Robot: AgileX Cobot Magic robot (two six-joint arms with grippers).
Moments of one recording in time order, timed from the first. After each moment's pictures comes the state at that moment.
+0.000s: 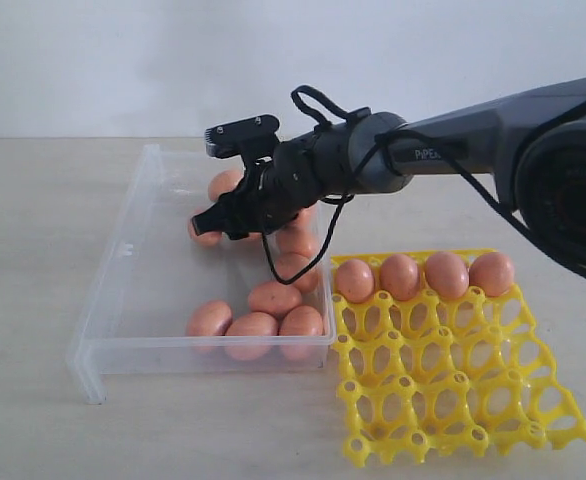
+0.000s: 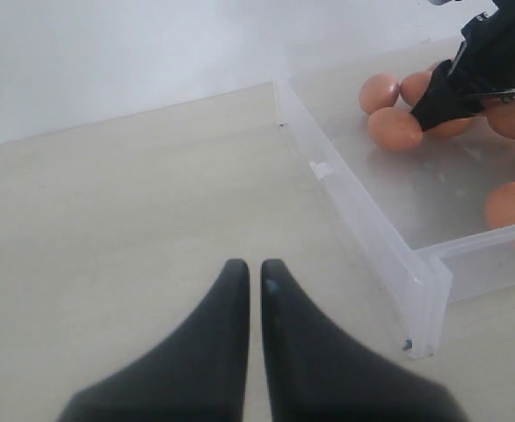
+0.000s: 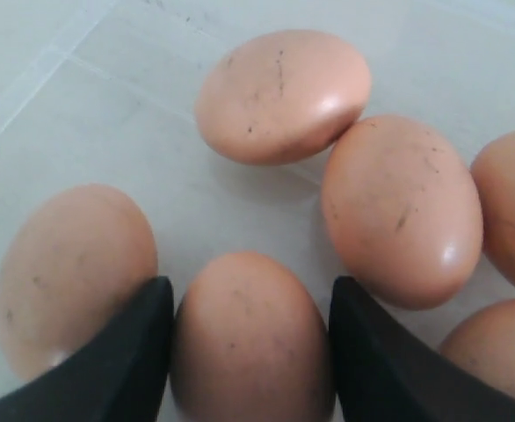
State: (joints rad) left arm -0.09 0.00 0.00 -0.11 0.36 0.27; right arm 0.50 2.34 -1.69 0.00 0.24 0.11
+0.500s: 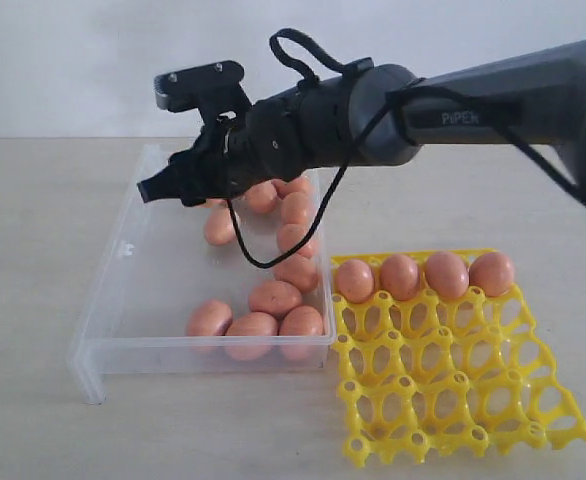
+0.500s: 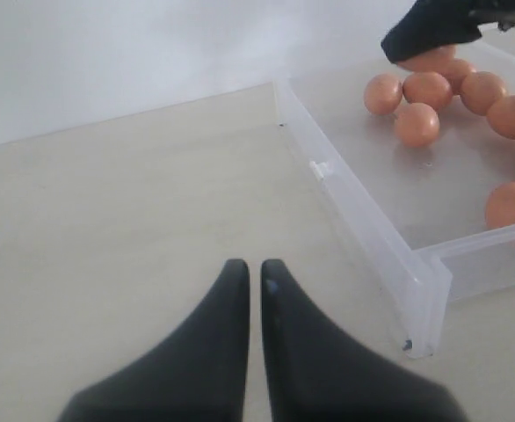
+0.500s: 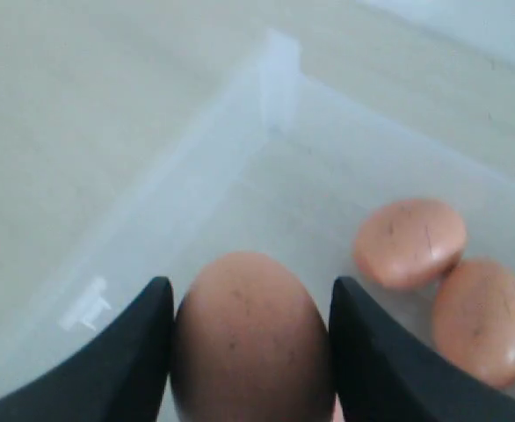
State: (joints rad) left arm -0.09 0.00 0.00 -0.11 0.36 0.27; right arm 0.59 2.14 -1.58 -0.01 0.14 0.11
